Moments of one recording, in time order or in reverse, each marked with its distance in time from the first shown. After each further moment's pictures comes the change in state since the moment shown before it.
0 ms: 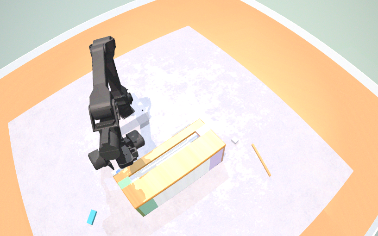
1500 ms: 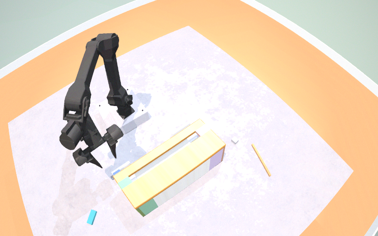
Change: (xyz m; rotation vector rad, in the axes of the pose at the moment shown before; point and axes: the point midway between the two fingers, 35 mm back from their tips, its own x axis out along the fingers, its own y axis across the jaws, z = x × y) arm -0.007 -0.039 -0.036 3.094 0.247 0.435
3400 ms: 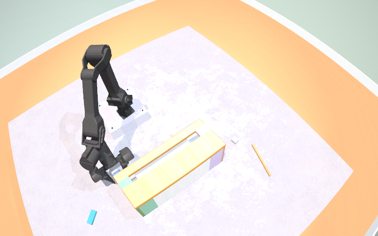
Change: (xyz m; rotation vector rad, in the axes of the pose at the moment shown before) arm 0.137 -0.004 0.058 0.059 0.017 0.008
